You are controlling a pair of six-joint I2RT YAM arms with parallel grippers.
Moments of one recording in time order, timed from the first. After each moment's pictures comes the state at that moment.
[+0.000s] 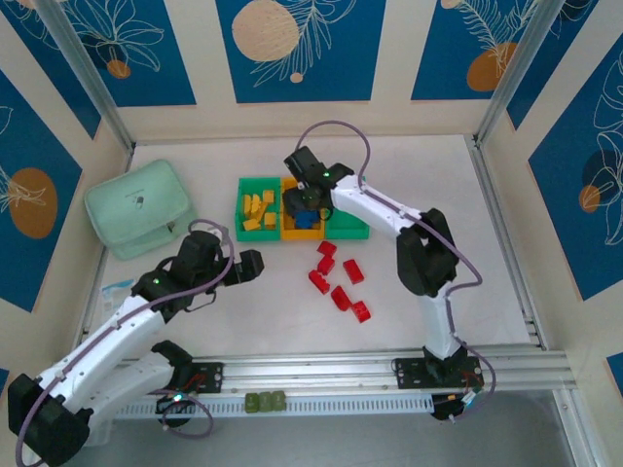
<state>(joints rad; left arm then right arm) -0.56 0.85 0.67 -0.59 0.04 -0.70 0.69 2.02 1.76 -0.78 0.15 0.32</state>
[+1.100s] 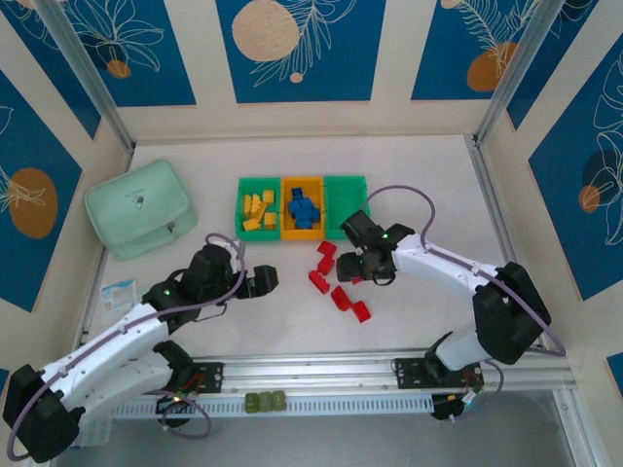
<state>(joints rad) -0.70 0.85 0.54 -0.41 0.12 -0.76 0.66 1.48 0.92 -0.78 0.04 0.55</state>
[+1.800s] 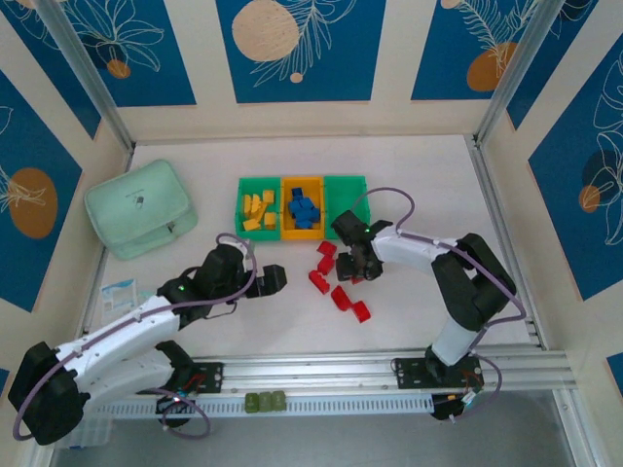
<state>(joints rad) -0.74 0.94 0.53 -0.33 0.10 -0.81 0.64 1.69 0.98 -0.69 0.06 0.50</state>
